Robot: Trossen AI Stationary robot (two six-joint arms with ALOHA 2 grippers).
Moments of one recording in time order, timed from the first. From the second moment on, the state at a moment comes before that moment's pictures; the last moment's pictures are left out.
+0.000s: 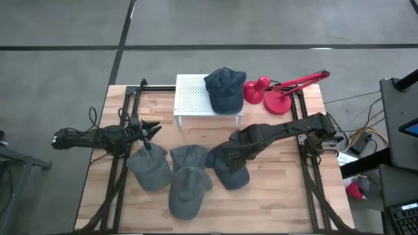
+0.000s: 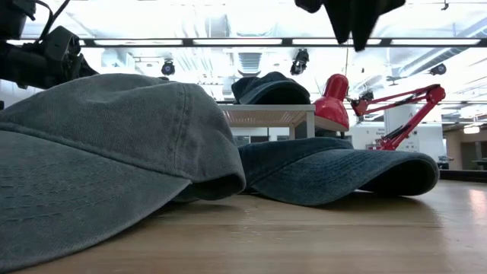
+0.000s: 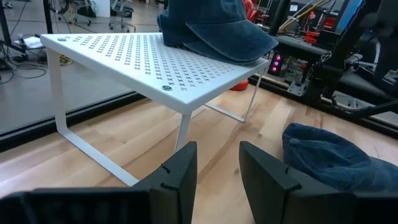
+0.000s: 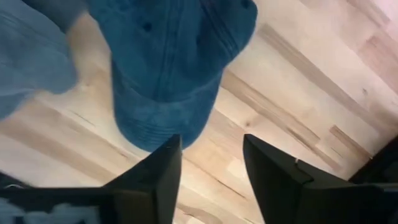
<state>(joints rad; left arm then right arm) -0.09 0.04 0.11 -0.28 -0.57 -0.31 0.23 1.87 1.85 -1.54 0.03 1.20</state>
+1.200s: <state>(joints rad) -0.09 0.04 0.11 -0.28 -0.57 -0.31 0.22 1.87 1.37 -0.92 0.06 1.32</state>
